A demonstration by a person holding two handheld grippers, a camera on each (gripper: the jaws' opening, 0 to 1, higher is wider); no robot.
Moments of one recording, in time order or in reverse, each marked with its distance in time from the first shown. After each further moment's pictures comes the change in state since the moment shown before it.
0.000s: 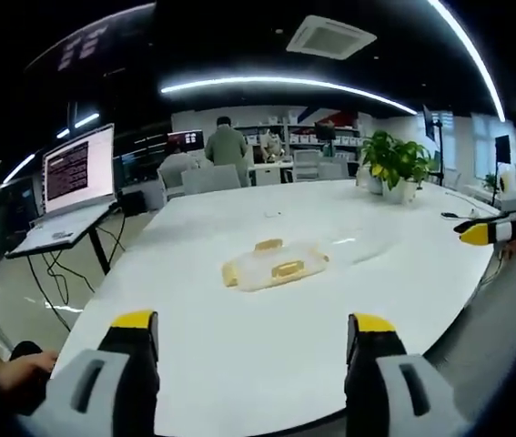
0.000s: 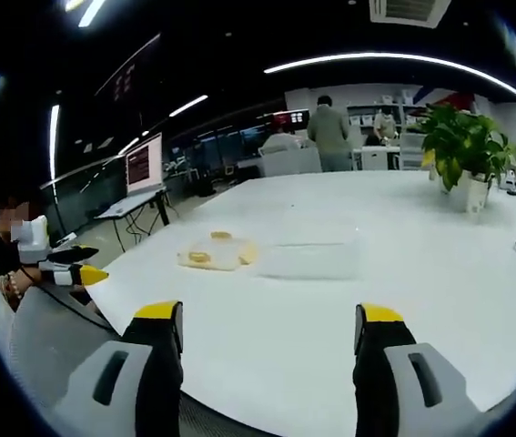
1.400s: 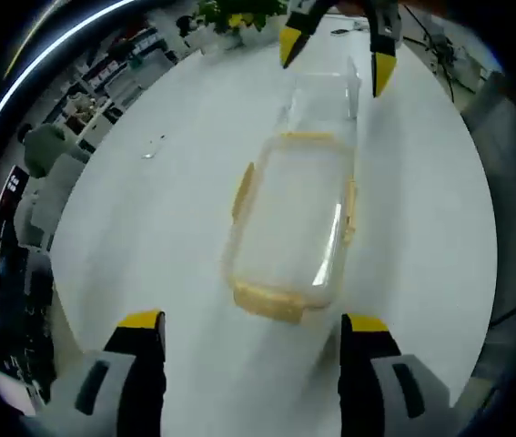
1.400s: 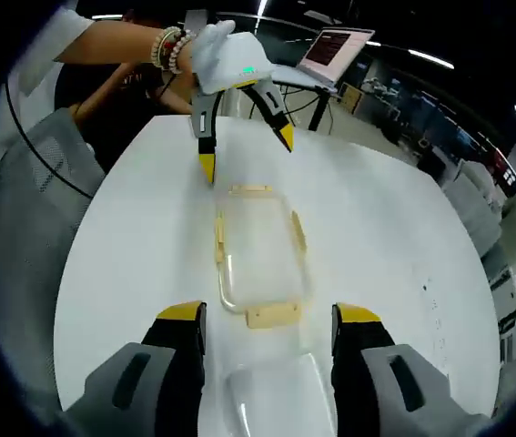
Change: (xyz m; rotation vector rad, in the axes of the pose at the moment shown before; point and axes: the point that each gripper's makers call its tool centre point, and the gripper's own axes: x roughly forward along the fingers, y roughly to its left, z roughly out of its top) left arm 0.227 0.041 0.016 0.983 0.522 -0.552; right arm 0.241 0.059 0.030 -0.941 0.496 0.684
